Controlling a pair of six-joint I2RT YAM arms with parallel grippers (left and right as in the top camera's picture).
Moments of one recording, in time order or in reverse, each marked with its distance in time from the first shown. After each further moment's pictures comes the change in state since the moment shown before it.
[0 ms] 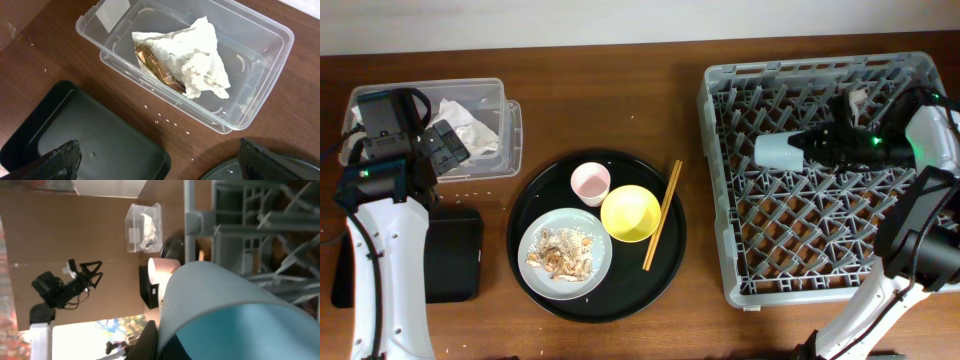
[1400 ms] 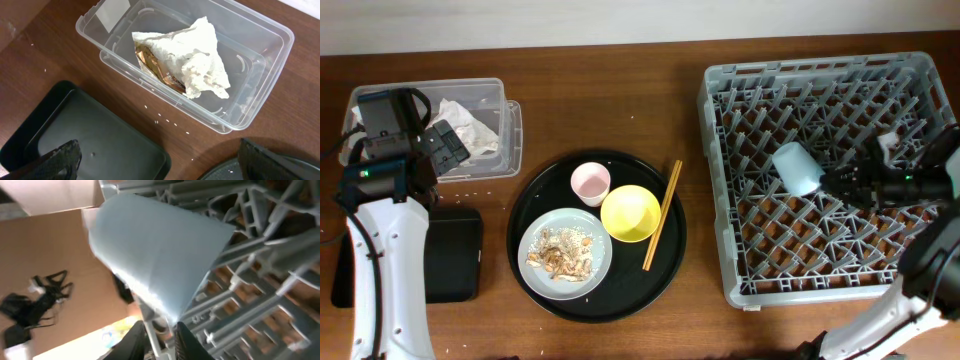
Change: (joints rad) left arm 0.000 0.000 0.000 0.000 0.000 0.000; right arm -0.204 -0.115 -0.184 0.048 0.282 0.098
